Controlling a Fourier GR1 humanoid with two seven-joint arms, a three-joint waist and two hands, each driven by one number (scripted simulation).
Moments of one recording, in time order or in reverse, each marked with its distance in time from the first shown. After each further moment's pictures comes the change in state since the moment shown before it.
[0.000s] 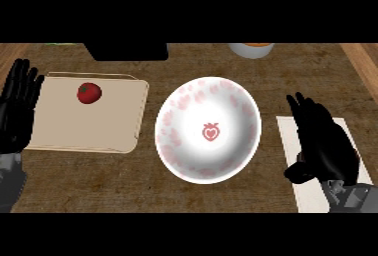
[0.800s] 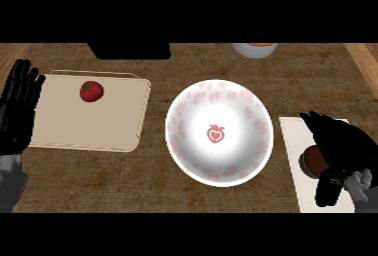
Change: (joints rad) left arm 0.008 -0.012 0.009 -0.015 -0.011 -0.015 0.003; right arm -0.045 -0.077 -0.084 -0.076 -0.346 0.514 0.225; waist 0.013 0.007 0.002
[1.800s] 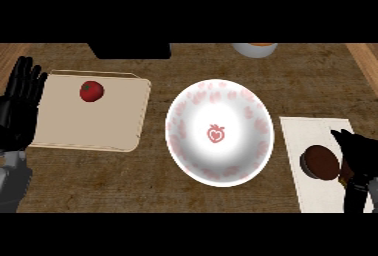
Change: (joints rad) left arm -0.025 -0.048 0.038 0.008 -0.049 -0.026 0.017; right arm 0.172 -0.026 -0.128 0.113 0.126 0.076 -0.108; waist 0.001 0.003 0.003
